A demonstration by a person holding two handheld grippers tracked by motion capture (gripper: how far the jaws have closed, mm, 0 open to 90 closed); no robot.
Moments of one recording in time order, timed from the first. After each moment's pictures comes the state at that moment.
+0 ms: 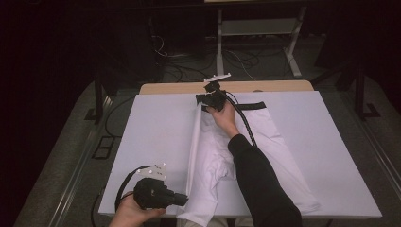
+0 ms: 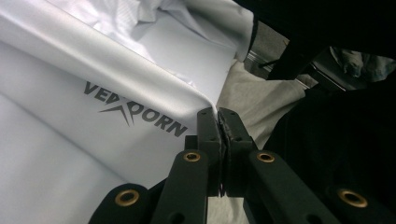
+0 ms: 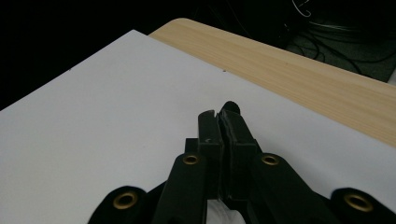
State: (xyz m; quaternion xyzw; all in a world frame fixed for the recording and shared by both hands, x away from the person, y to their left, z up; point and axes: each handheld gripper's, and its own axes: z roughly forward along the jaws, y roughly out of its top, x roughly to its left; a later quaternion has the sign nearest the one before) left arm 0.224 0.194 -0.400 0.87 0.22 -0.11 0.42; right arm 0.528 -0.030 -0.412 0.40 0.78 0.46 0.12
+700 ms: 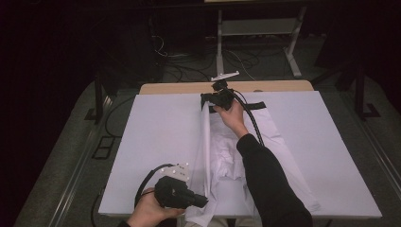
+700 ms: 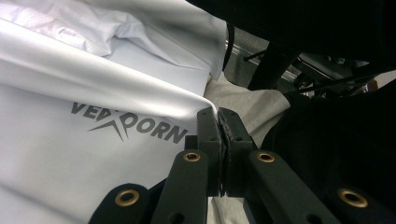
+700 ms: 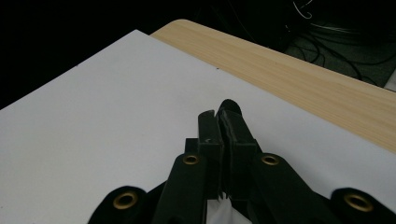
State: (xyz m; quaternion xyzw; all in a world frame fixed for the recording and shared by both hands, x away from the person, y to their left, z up) left arm 0.226 0.142 -0.393 0.88 0.16 -0.13 0.42; right arm 0.522 -0.055 -0.401 0.39 0.79 0.46 0.11
